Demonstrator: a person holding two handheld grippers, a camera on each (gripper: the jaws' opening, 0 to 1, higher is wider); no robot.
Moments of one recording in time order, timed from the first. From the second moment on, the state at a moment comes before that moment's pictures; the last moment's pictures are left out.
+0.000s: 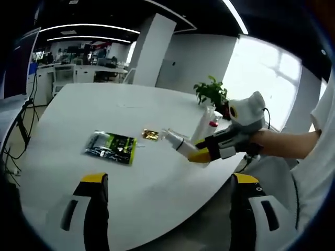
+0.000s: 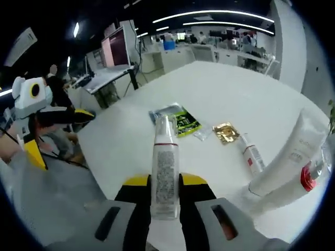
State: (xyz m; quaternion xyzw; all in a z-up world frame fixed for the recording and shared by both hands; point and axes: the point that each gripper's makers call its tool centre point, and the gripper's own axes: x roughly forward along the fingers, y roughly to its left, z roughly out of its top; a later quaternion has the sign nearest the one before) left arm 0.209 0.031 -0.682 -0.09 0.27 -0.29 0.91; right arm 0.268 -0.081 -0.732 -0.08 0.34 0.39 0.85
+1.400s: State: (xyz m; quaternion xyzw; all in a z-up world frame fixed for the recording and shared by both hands) left arm 0.213 -0.009 -0.586 -0.25 0.20 -0.32 0.89; right arm 0.202 -0.010 -0.614 -0.03 0.13 0.49 0.86
